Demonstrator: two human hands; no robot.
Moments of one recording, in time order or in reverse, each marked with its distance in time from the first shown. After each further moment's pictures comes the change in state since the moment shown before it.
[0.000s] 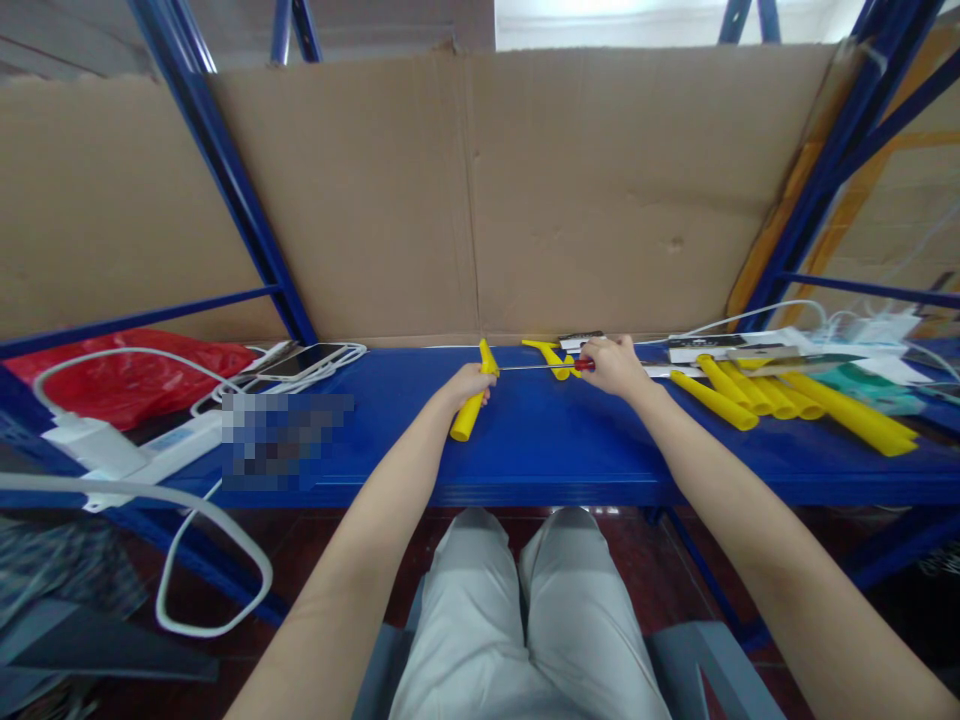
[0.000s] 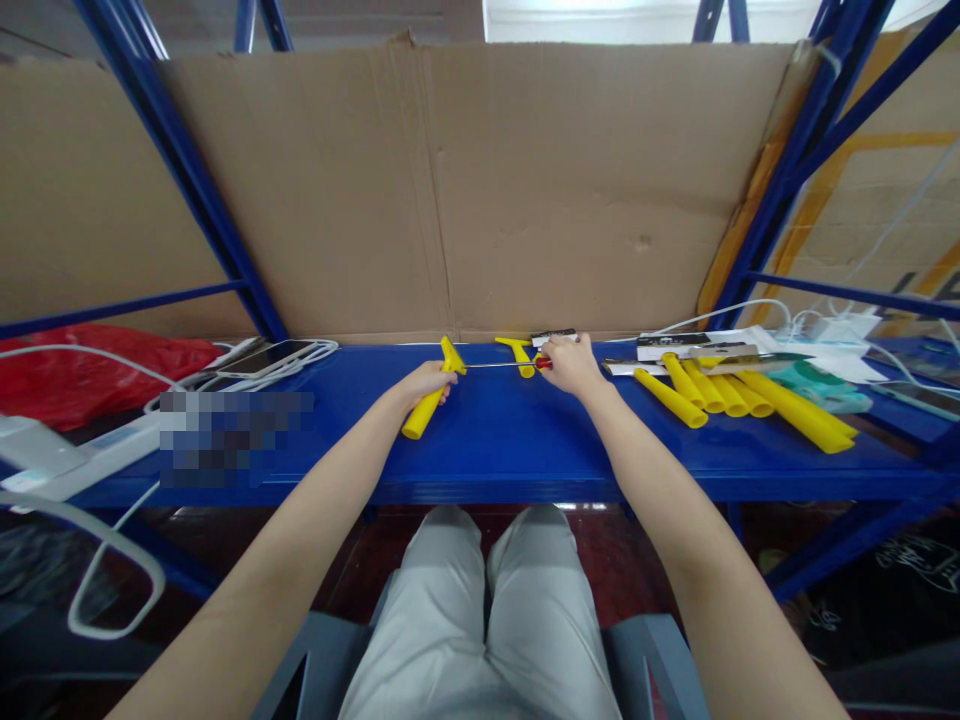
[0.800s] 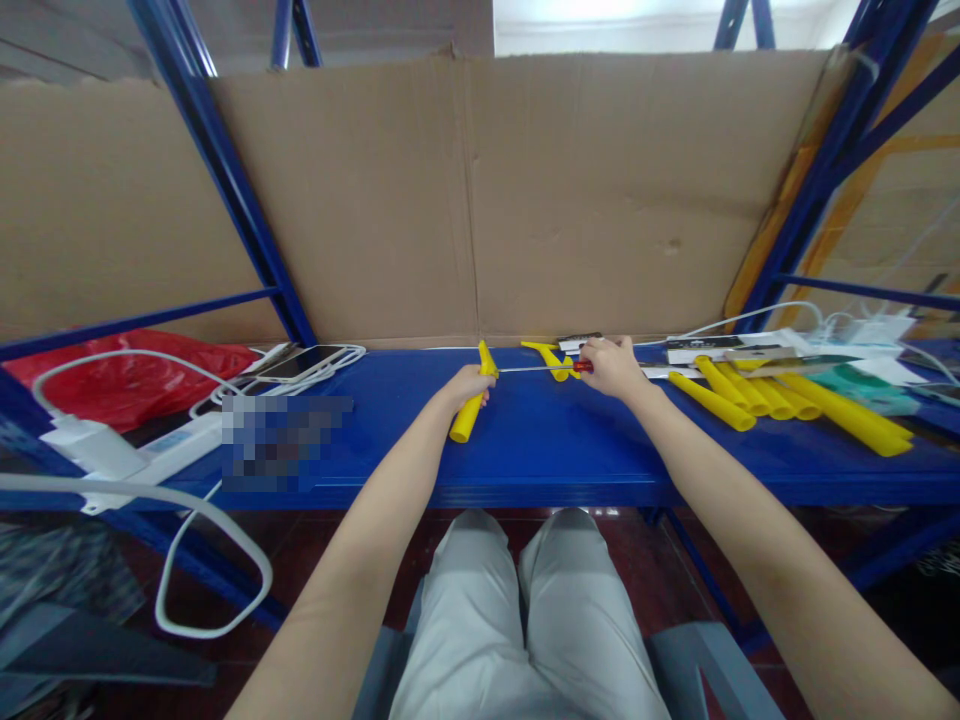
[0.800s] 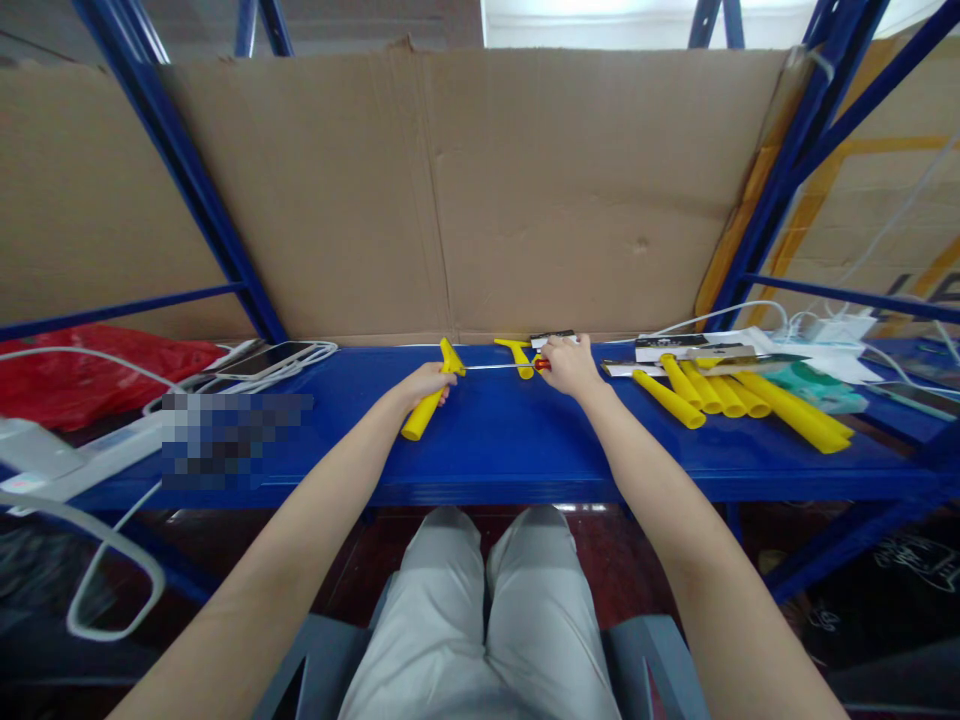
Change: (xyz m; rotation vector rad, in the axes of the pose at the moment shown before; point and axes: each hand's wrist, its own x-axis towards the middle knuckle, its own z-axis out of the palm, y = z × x) left_hand -0.002 0.000 0.000 -0.003 0.005 0.006; right_hand -0.002 -0.005 -0.005 -0.058 -0.027 0.019
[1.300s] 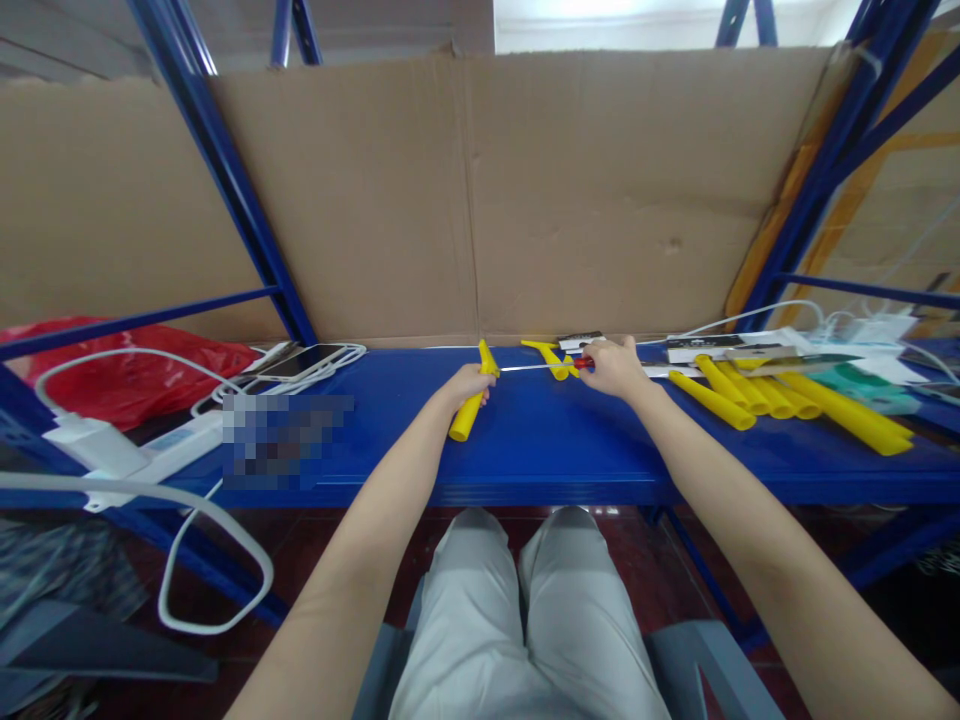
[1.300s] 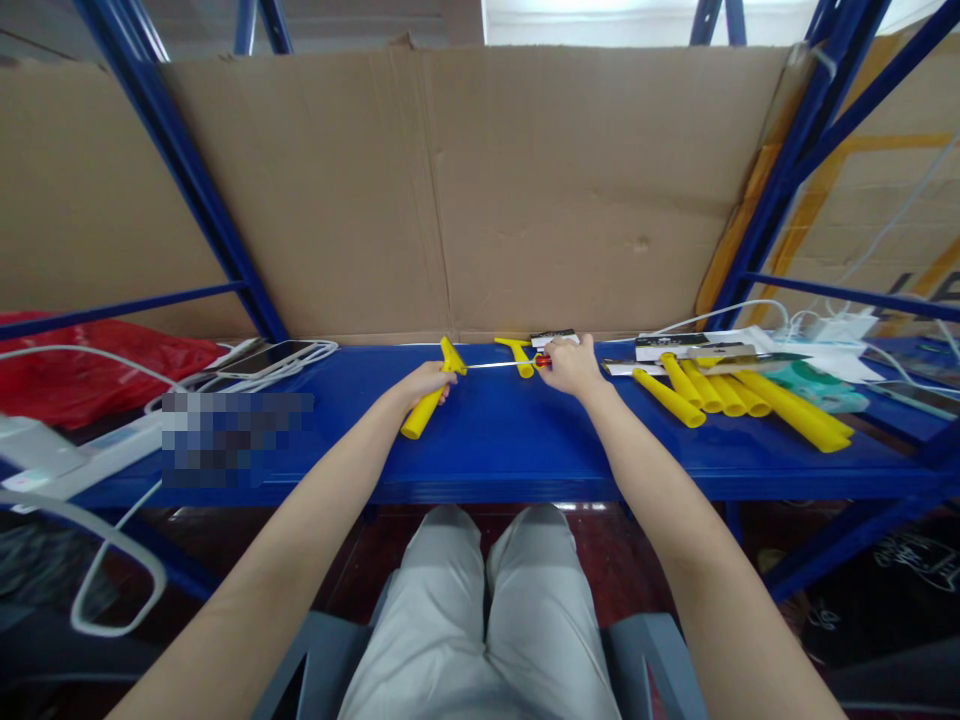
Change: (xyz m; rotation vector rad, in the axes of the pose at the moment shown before) left_hand 0.002 -0.001 -0.001 0.003 -0.003 -0.004; right_hand 0.000 -0.003 -0.003 0.011 -0.047 0.069
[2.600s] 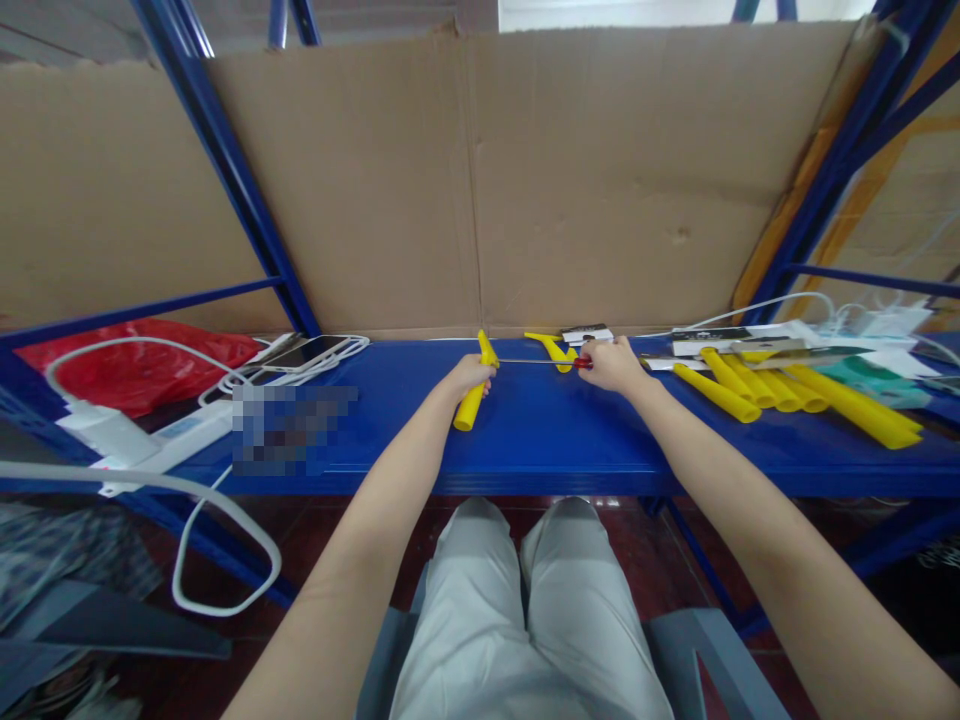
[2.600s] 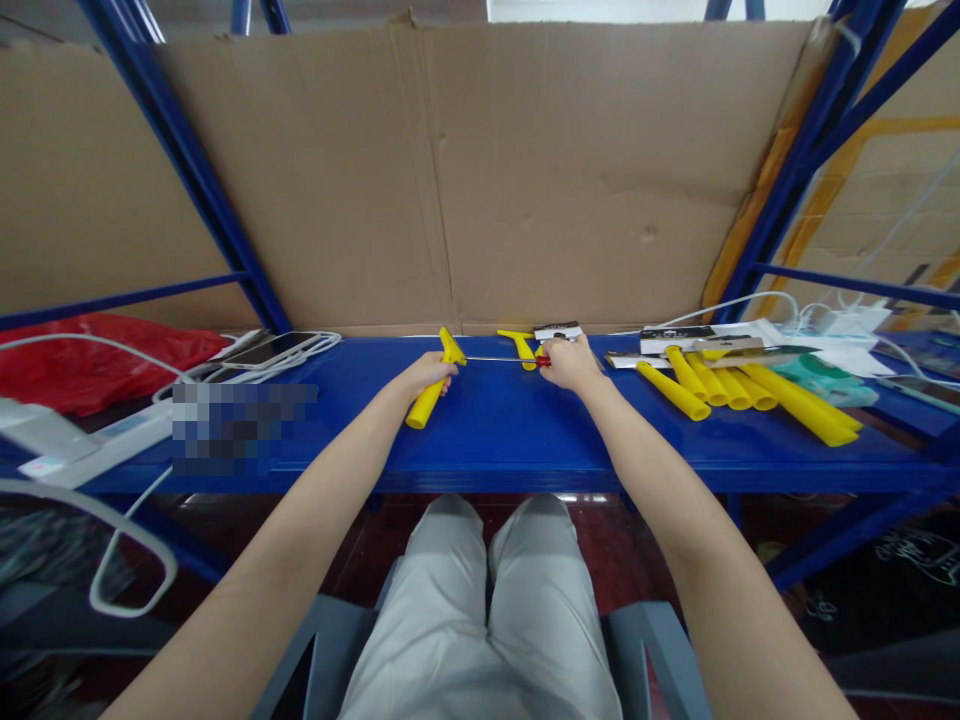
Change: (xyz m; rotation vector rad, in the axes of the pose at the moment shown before) left_hand -0.005 0.002 0.000 -0.016 0.045 -0.002; right_hand 0.002 -0.005 0.002 0.010 -0.104 -0.033
